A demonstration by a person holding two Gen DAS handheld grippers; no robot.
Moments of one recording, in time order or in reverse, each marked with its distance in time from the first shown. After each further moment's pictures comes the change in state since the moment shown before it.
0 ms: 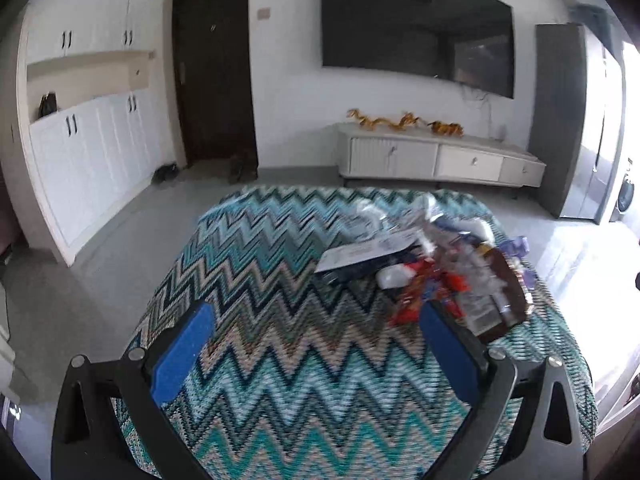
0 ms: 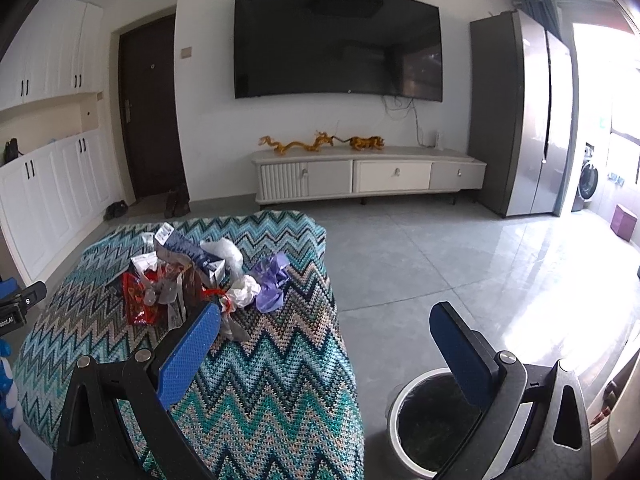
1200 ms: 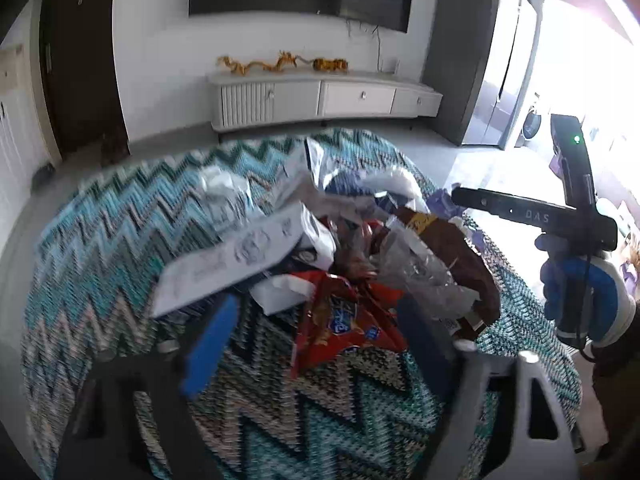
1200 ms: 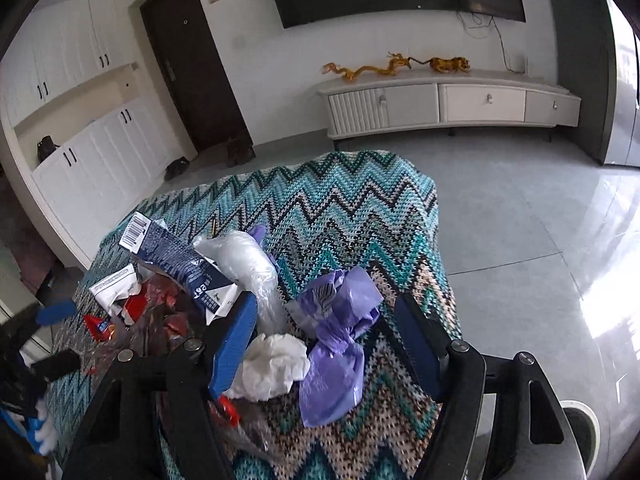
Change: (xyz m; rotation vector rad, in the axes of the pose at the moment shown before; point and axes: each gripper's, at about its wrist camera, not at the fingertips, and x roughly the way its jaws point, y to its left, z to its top) left arm 0.127 -0.071 0.028 0.208 0.228 -0.428; right arm 0.222 0.042 0.037 0.036 0.268 0.327
